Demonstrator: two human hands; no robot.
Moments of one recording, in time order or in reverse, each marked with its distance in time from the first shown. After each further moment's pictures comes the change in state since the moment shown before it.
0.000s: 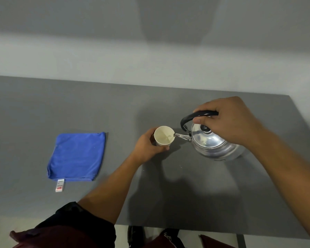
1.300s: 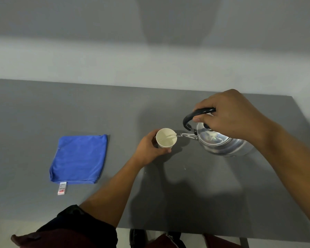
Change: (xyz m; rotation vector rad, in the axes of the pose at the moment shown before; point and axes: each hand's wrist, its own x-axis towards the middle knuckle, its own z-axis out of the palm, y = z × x) left_hand -0.002 0.005 -0.002 0.026 0.008 0.006; right_hand 0.014 -0.018 -0.013 -0.151 -0.098 -0.080
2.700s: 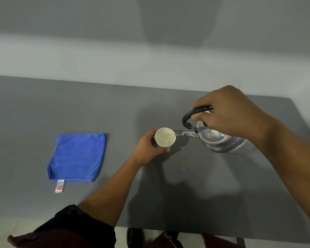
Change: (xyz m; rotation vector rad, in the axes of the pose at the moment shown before) left_hand -0.002 -0.002 0.001 -0.010 0.008 -0.010; right_hand 0.006 -0.002 -0.005 -0.142 -0.027 -0.035
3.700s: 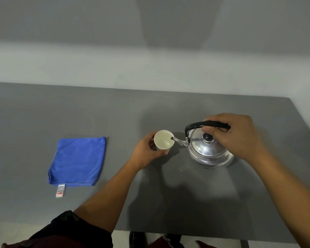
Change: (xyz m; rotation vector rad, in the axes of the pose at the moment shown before) left_hand -0.009 0.014 -0.004 0.034 -0.001 -0.038; right_hand -0.049 0.033 0.050 0.459 0.299 0.151
